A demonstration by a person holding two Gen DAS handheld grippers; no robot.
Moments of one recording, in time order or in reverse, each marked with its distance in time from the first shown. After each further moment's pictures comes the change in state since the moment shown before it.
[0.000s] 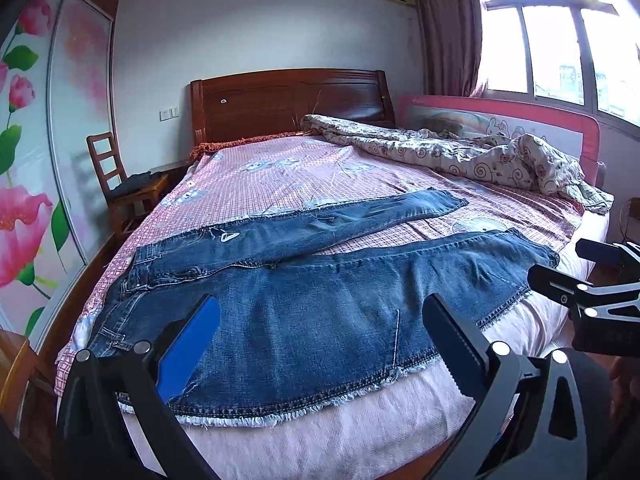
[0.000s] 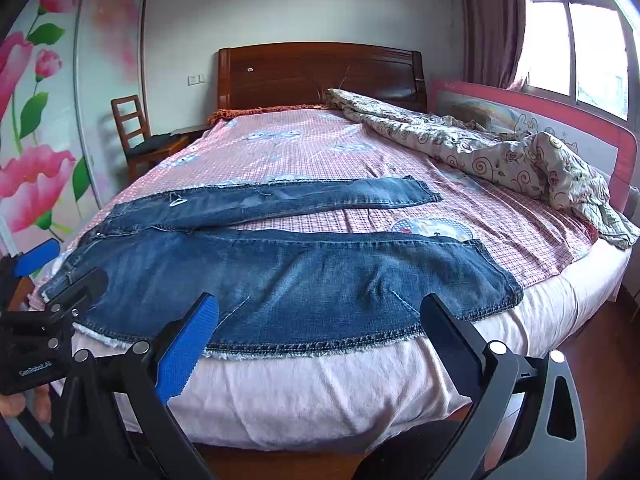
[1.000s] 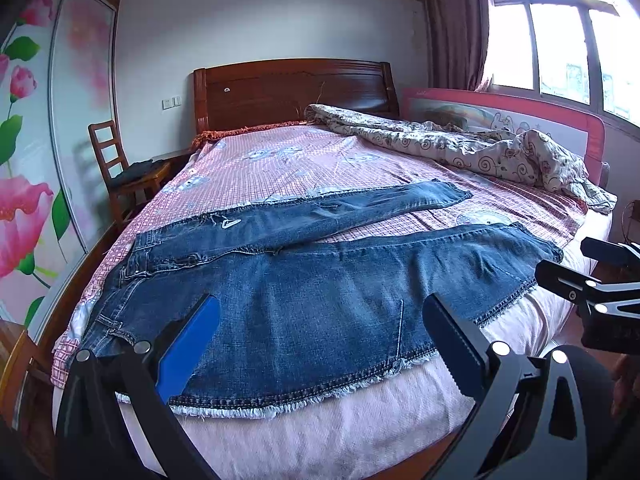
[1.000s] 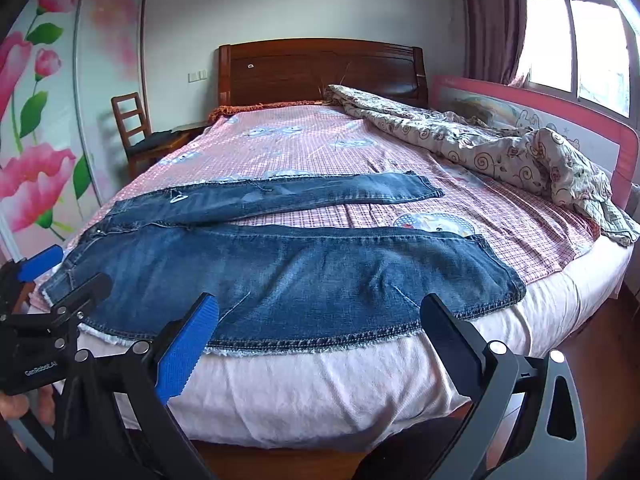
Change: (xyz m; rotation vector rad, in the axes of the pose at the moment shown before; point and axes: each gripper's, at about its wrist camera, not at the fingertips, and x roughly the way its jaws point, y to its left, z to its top) left arm 0.009 0.003 -0.006 -0.018 0.039 0.010; right arm 0.004 -0.001 -0.002 0.004 0.014 0.006
